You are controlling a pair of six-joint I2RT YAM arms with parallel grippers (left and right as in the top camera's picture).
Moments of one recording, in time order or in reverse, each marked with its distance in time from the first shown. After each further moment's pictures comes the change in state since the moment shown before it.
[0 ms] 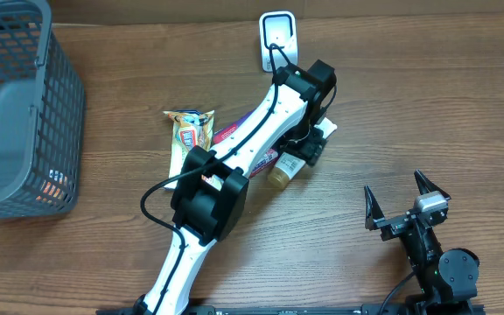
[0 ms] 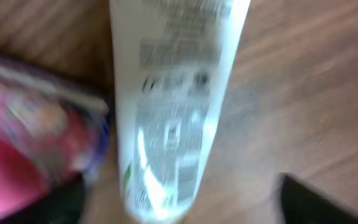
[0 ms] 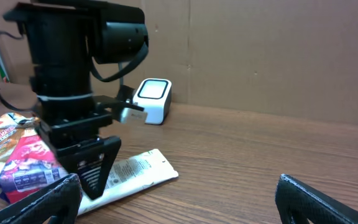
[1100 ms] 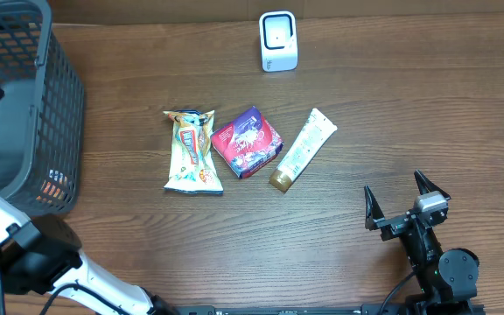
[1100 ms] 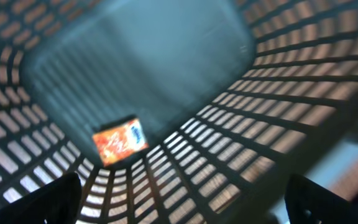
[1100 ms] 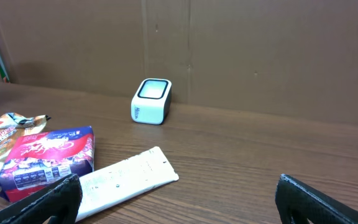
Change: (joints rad) left arm 1.362 -0.329 0.334 -0.198 0.029 -0.205; right arm 0.000 0.000 0.000 0.000 0.000 0.000
